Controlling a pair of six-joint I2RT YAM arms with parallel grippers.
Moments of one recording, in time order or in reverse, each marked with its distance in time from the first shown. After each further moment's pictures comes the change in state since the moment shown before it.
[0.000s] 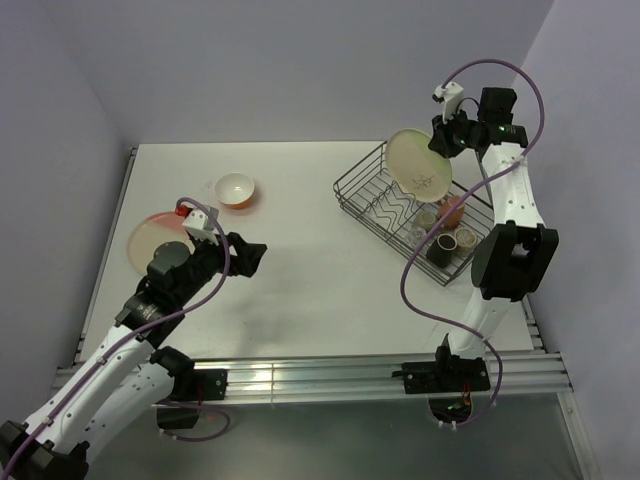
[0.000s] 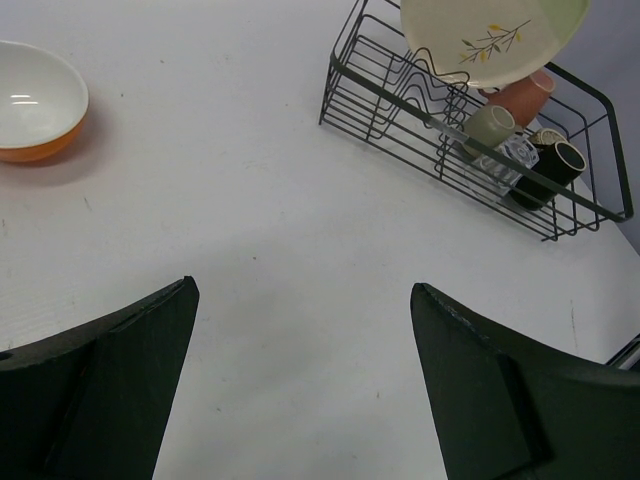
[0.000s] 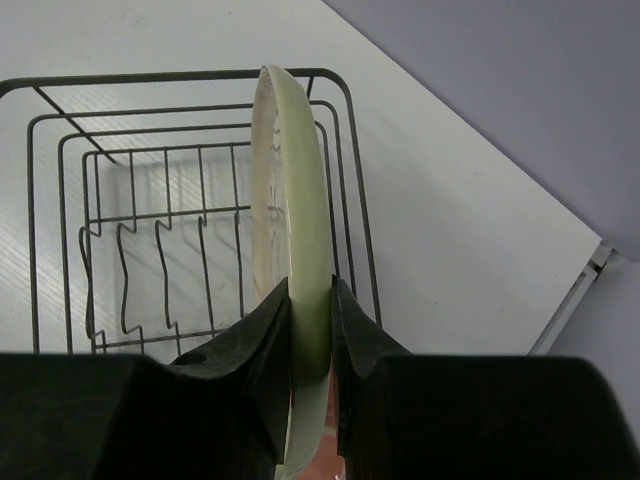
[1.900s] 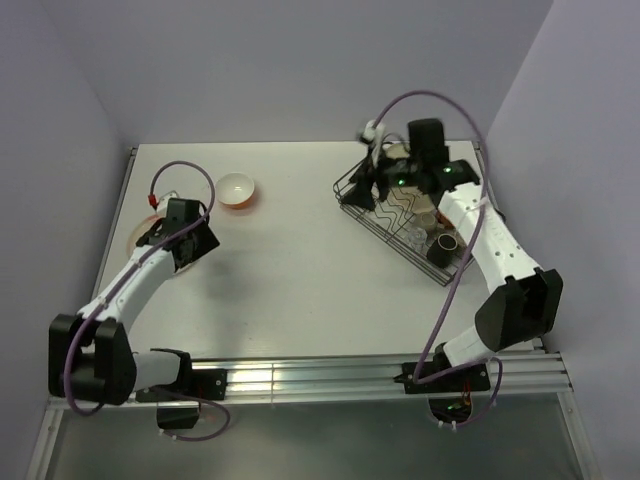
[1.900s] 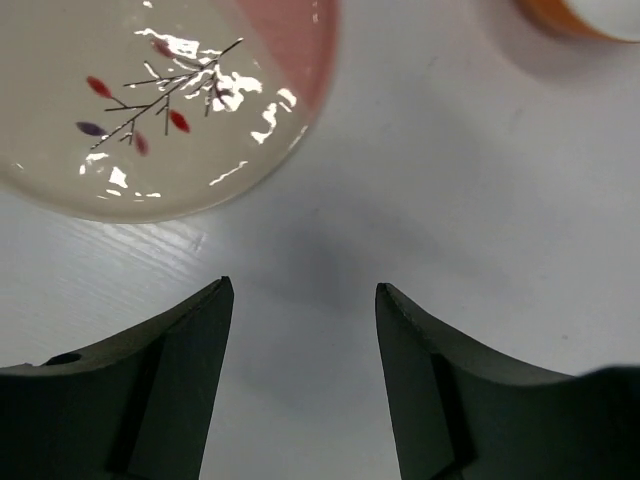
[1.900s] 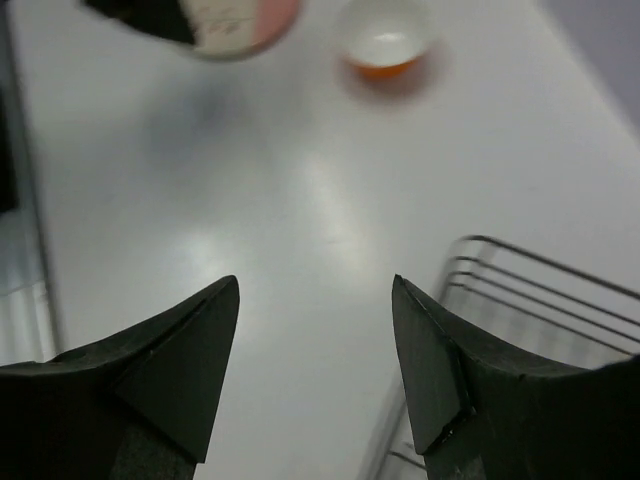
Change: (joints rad) left arm 0.352 0.561 0.232 -0.374 -0.302 -0.313; right arm 0.348 -0.318 -0.315 0.078 -0.295 0.156
